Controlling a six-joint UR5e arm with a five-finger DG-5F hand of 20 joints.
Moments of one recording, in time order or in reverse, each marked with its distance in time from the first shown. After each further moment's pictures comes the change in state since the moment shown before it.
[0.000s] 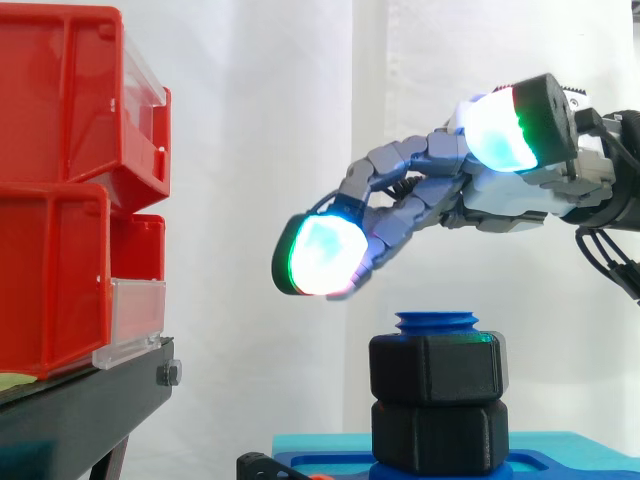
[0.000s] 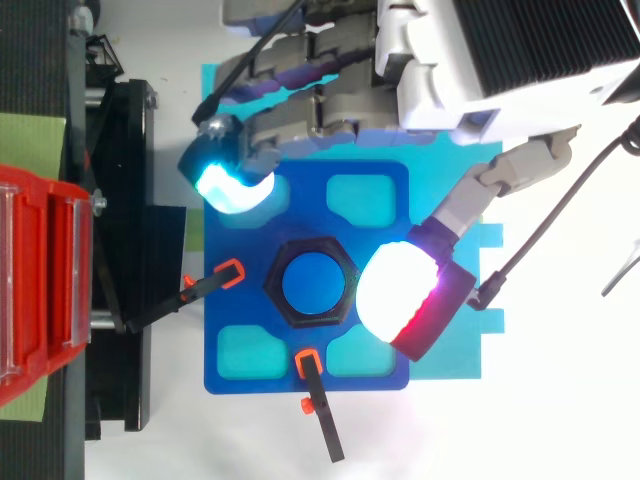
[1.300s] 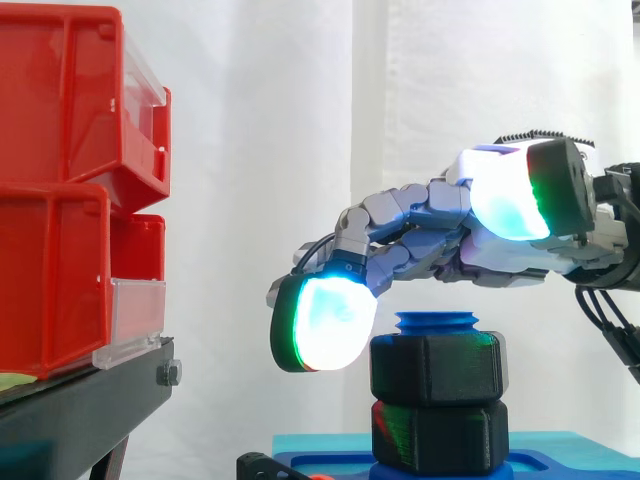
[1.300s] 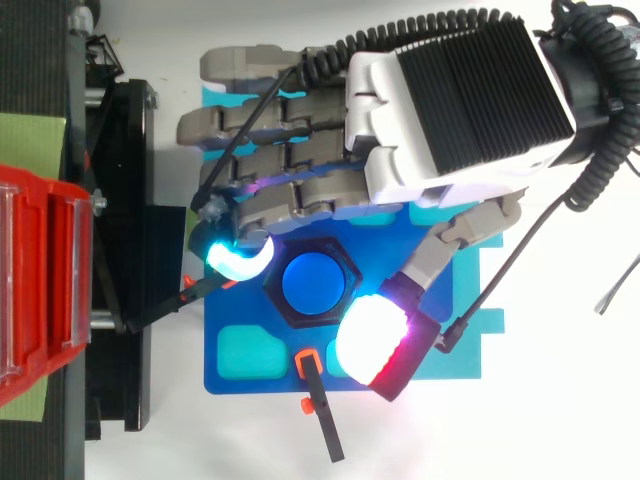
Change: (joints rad) arm 0.033 -0.038 -0.062 0.129 0.005 0.021
